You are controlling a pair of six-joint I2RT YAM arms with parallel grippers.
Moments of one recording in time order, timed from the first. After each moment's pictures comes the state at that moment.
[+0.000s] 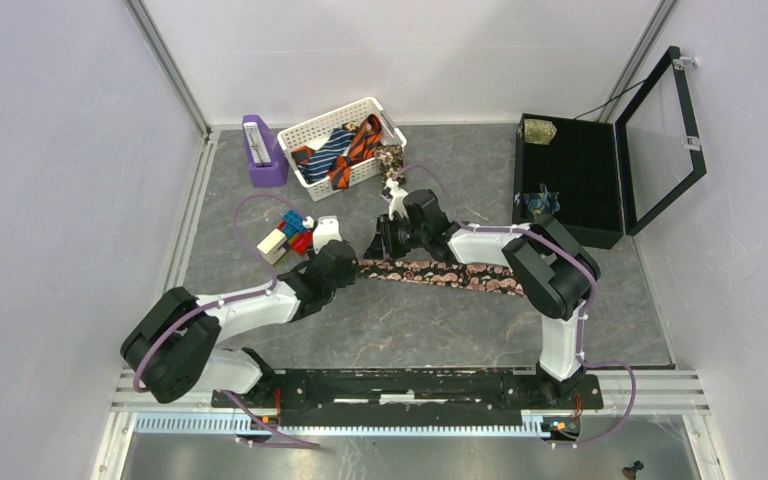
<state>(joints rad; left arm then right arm) -0.73 1.33 0.52 0.05 -0.51 -0.60 0.71 1.94 1.08 0.26 -0.45 0.52</state>
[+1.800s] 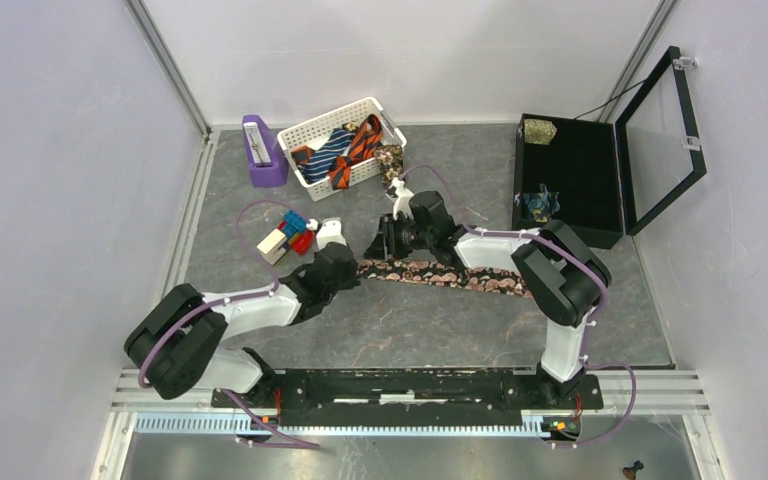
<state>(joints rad) -0.73 1.36 0.48 0.20 -0.38 -0.64 0.70 1.87 1.00 0.32 -0.46 0.56</state>
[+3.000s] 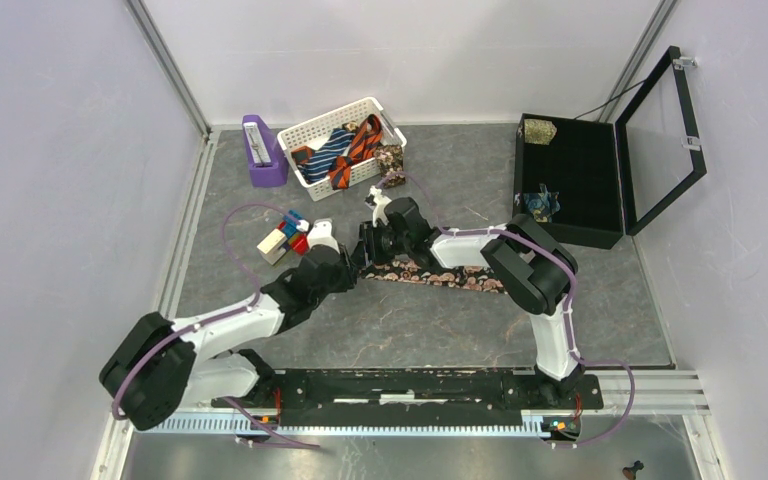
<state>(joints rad) -0.71 1.19 0.43 0.15 -0.31 -0.63 0.78 2.04 1.15 0.31 -0.40 0.58</state>
